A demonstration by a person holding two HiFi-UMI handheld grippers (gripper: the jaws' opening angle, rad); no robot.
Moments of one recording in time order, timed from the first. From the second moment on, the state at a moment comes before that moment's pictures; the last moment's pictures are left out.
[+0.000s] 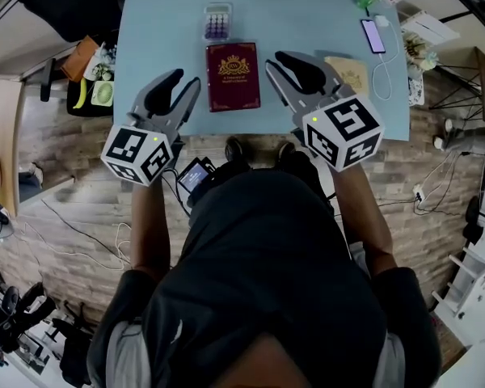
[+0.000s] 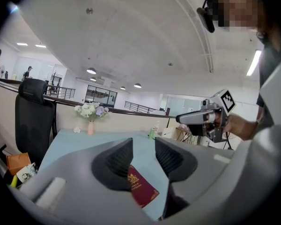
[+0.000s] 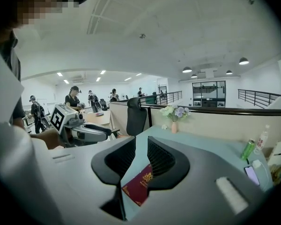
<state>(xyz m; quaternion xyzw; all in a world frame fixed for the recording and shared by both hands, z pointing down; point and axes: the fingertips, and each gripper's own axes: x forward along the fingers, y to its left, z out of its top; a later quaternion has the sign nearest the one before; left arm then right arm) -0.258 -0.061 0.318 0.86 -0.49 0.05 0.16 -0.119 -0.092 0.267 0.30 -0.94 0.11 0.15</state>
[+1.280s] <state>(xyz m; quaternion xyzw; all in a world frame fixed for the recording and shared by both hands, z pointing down) -0.275 -0.095 0.506 0.79 -0.51 0.12 0.32 -0.131 -0.145 0.487 0.27 -0.88 0.27 0.27</state>
